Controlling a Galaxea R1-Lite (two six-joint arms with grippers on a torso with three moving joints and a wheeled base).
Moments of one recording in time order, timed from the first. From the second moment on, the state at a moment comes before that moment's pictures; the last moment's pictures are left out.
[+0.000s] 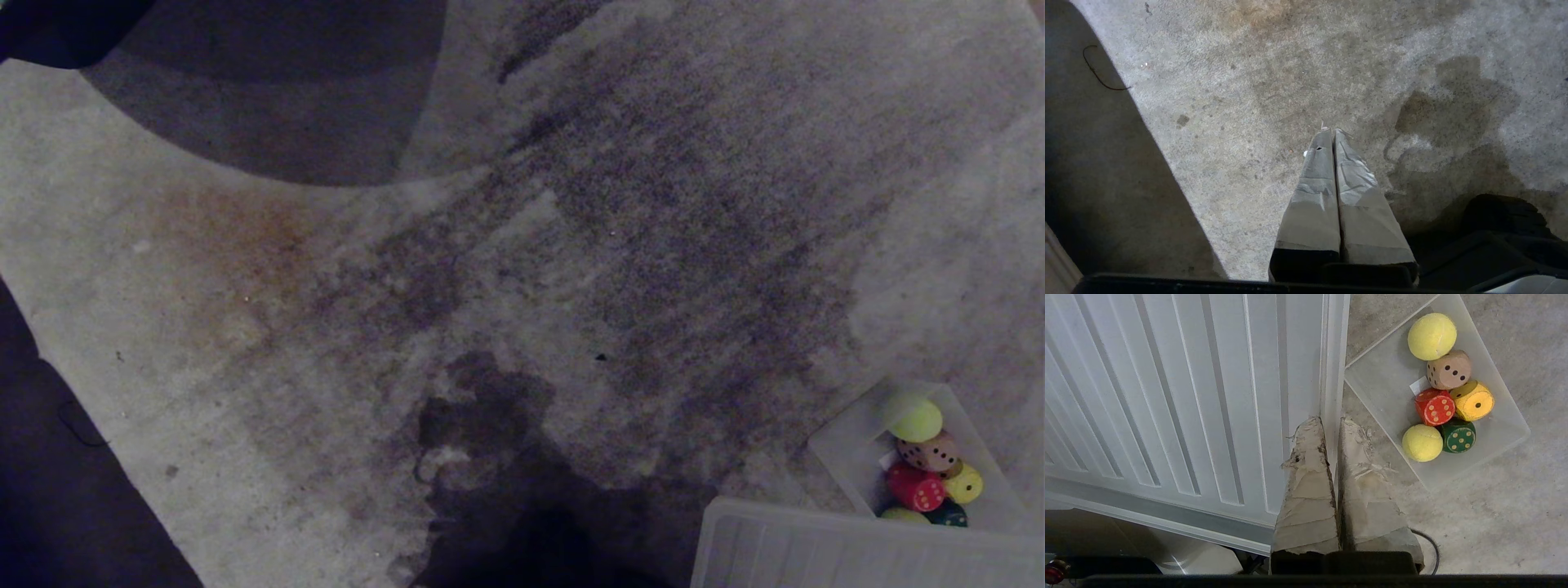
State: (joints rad) left arm 0.00 0.00 0.00 0.00 0.06 -0.09; right arm 0.01 0.00 -0.10 0.26 0.01 0.00
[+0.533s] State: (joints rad) left arm 0.00 0.00 0.00 0.00 0.05 -0.09; right arm 0.01 0.00 -0.10 0.26 0.01 0.01
